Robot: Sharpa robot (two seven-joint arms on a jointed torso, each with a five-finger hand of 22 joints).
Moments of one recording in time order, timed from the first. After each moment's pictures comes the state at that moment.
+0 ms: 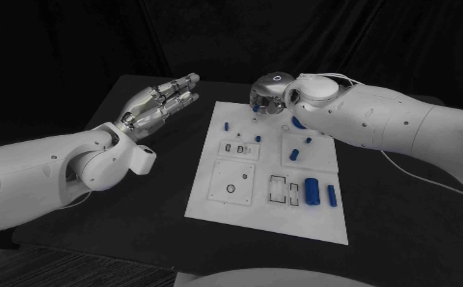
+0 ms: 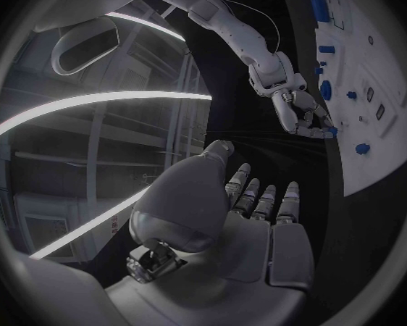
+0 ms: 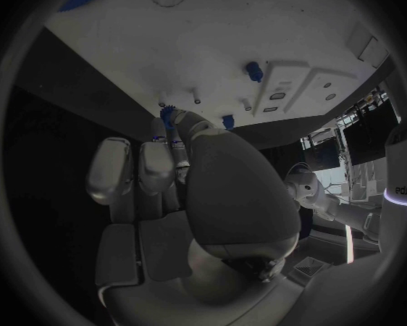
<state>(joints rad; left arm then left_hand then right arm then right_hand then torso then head) 1.28 -1.03 -0.21 1.61 -0.21 -0.01 0.68 1.42 0.21 -0.03 0.15 0.66 0.36 0.09 0.04 0.03 0.02 0.07 0.19 0.02 0.00 0.10 0.01 0.01 0.16 0.00 0.22 0.01 0.01 1.36 -0.38 -0.21 0.95 -1.70 -0.22 0.06 1.51 -0.13 0.32 0.13 0.34 1.07 0.08 0.13 0.19 1.17 0.05 0.15 0.06 1.46 -0.06 1.17 0.90 0.12 1.38 0.05 1.27 1.17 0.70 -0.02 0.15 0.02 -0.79</state>
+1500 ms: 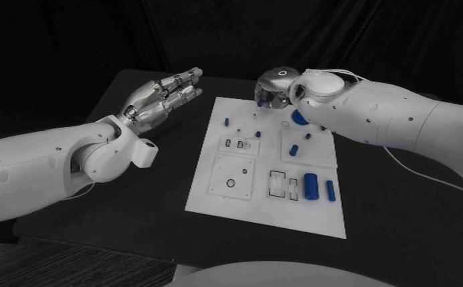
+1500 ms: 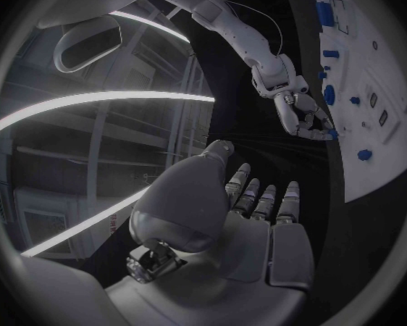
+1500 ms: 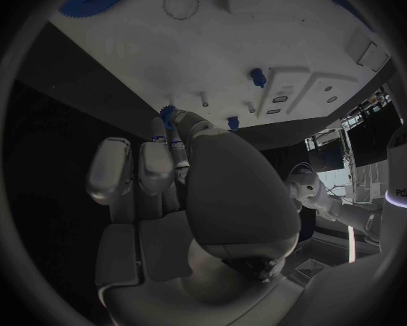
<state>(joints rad) 1.28 -1.01 -0.21 1.58 -0.21 0.03 0.68 1.42 0.21 -0.03 0.15 0.66 0.36 0.09 0.04 0.03 0.02 0.07 0.19 0.02 0.00 0.10 0.01 0.01 0.16 0.01 0.23 0.01 0.01 1.35 -0.39 -0.21 0.94 -1.69 -0.24 0.06 1.51 -0.13 0.32 0.13 0.34 1.05 0.09 0.13 0.20 1.17 0.06 0.14 0.06 1.46 -0.06 1.17 0.90 0.12 1.38 0.05 1.27 1.18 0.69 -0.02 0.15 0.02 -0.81</state>
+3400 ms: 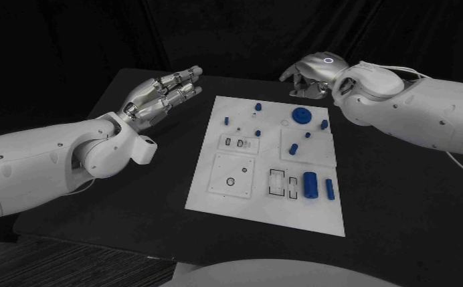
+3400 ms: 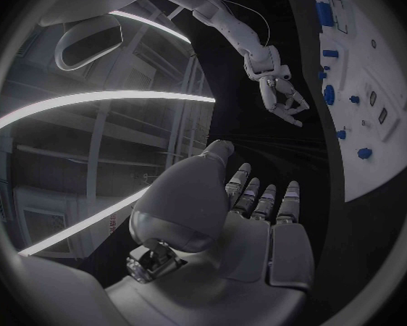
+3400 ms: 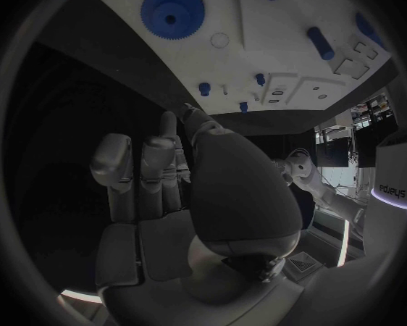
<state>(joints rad) 1.28 -1.00 -0.21 1.55 -0.21 0.05 0.68 1.42 0.21 -0.03 0.15 0.66 0.37 0.10 0.04 0.03 0.02 0.08 0.19 0.02 0.01 0.11 0.01 0.01 0.16 0.01 0.23 0.01 0.01 1.40 -0.70 -0.21 1.21 -1.69 -0.41 0.02 1.46 -0.13 0.22 0.14 0.25 0.82 0.03 0.10 0.11 1.13 0.00 0.54 0.33 1.38 -0.07 1.12 0.80 0.12 1.29 0.04 1.21 1.14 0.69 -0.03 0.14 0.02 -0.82</state>
